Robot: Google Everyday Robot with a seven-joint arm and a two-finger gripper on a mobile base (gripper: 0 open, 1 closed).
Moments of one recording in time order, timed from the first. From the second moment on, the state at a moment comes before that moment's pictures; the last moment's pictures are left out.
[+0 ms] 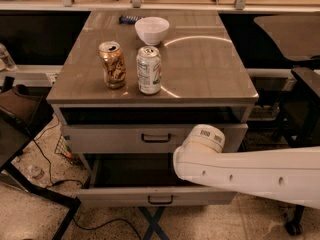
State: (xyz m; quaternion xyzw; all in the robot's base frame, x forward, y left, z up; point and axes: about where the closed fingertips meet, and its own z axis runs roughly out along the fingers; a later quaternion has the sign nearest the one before) arm 0.503 -0.079 0.586 -0.73 0.65 -0.13 0.17
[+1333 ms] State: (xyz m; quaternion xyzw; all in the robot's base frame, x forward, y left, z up) arm 0.521 -0.100 0.513 -0.71 0.67 -0.10 0.18
